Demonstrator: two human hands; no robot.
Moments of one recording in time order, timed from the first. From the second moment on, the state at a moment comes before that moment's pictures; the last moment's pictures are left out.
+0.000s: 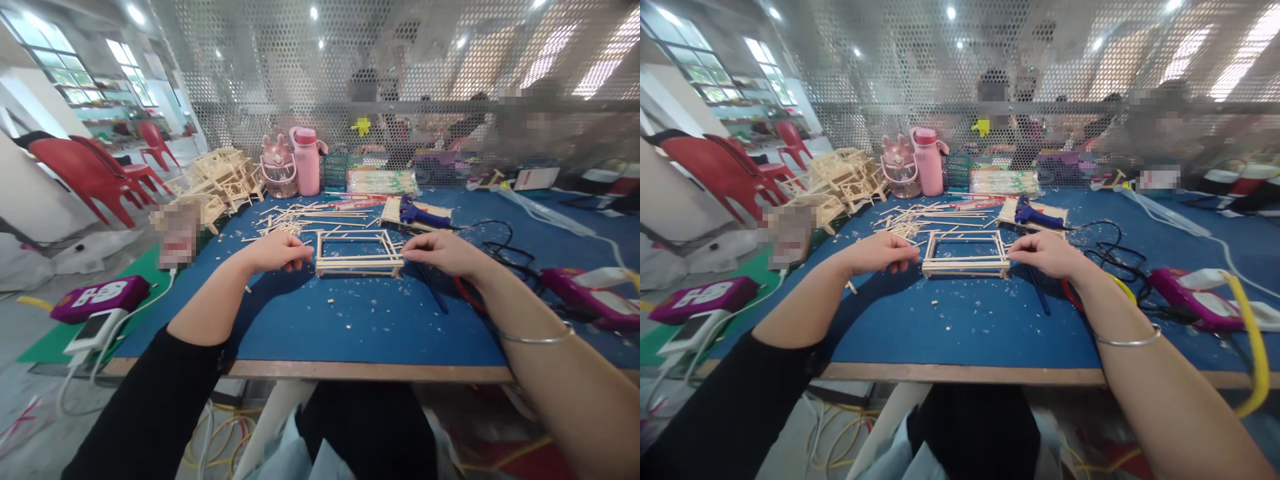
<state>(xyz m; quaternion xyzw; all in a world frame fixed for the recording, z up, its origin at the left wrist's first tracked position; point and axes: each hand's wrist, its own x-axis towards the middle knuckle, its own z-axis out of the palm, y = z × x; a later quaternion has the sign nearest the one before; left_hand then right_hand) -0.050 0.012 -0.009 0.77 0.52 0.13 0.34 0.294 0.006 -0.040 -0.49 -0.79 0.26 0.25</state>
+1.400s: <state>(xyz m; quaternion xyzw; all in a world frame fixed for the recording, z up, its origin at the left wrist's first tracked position) -0.030 -0.034 -0.051 0.80 0.52 0.29 -0.01 0.294 0.006 -0.040 -0.46 -0.78 0.33 0.26</state>
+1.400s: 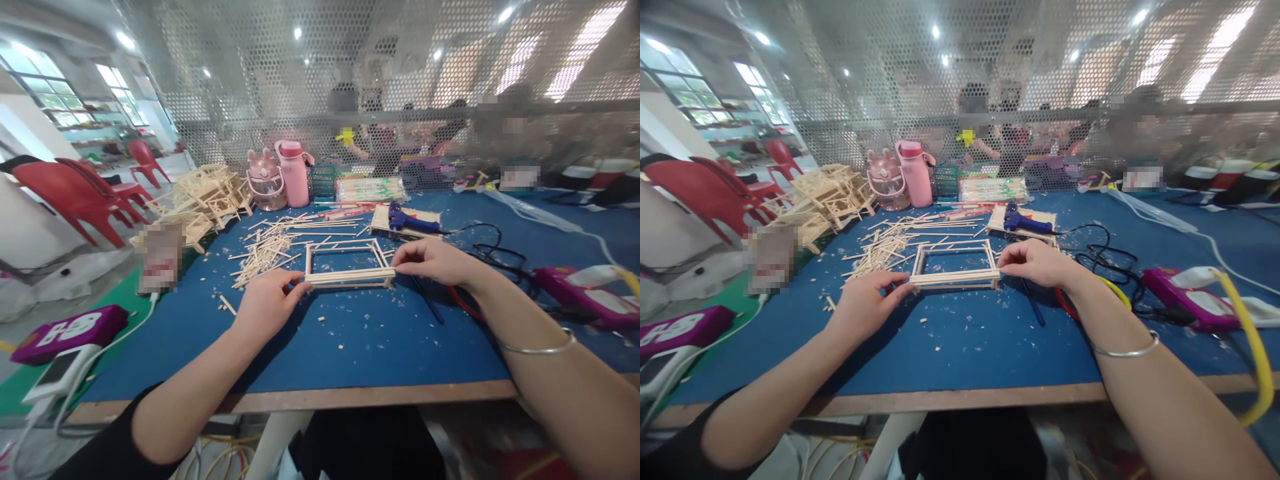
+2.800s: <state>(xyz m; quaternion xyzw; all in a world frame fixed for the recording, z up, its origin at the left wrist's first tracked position) -0.018 -0.044 -0.052 0.76 0.59 0.27 0.02 0.293 0.004 -0.030 -0.50 -0.79 0.29 0.19</state>
